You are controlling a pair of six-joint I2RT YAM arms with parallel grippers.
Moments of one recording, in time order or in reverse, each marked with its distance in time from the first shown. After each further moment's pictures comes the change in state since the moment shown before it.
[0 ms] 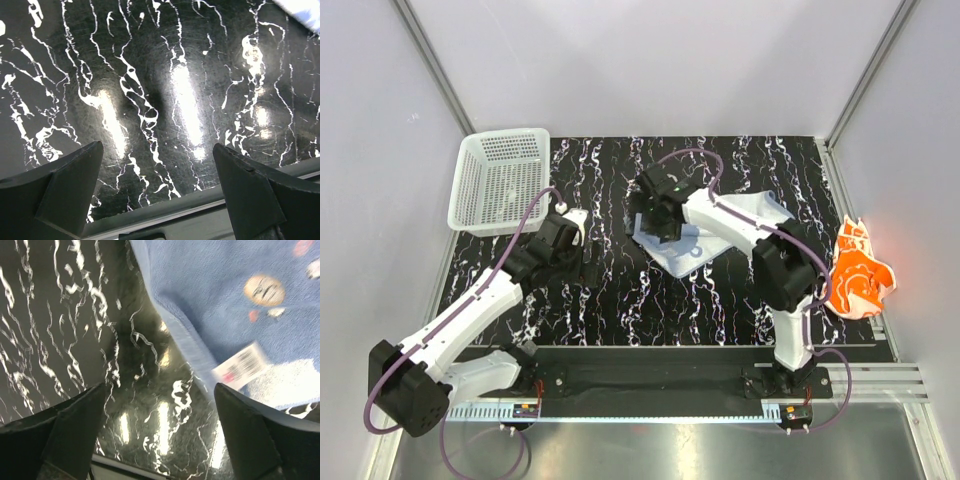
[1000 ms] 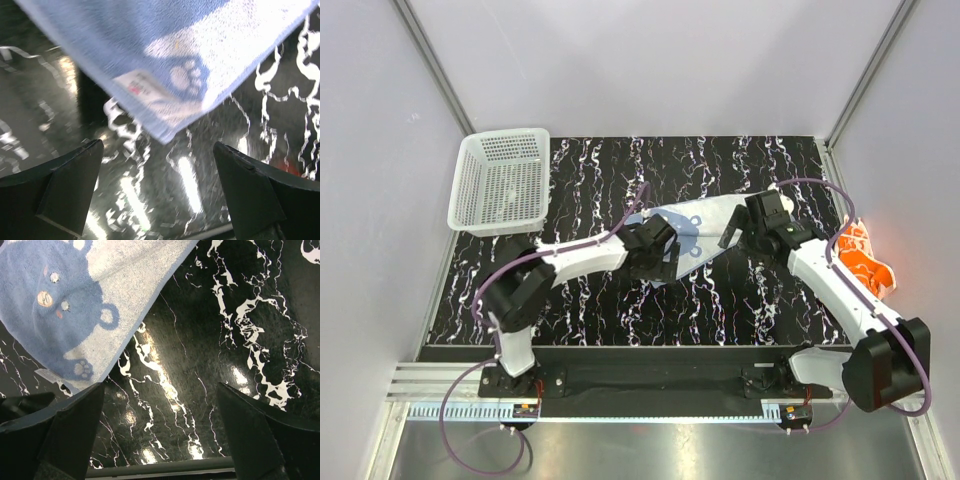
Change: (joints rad) left arm -0.291 0.751 0.352 0.214 0.012 -0.336; right arm -0.338 -0.735 -0.657 -0.019 0.140 -0.007
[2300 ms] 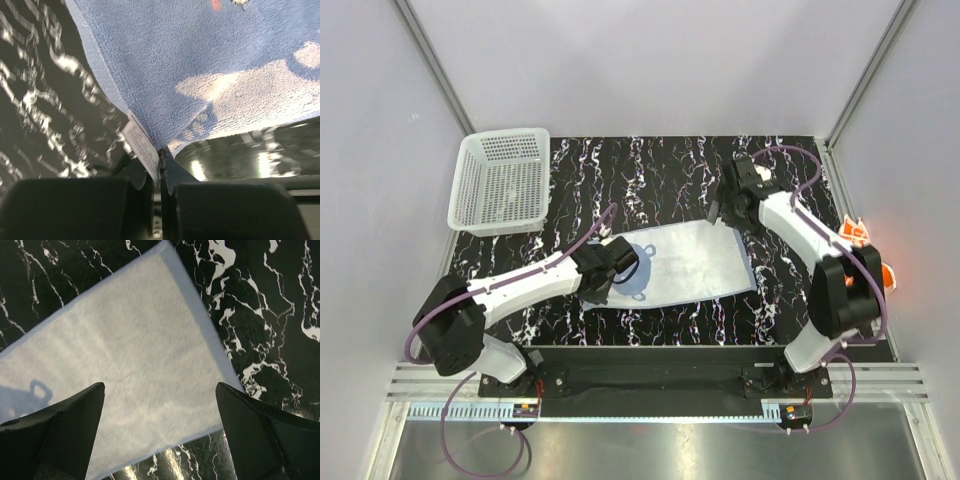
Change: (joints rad) left arm -0.023 -0.365 -0.217 -0.392 -0.269 0.118; right arm -0.008 0.351 0.278 -0.002 0.083 -0.096
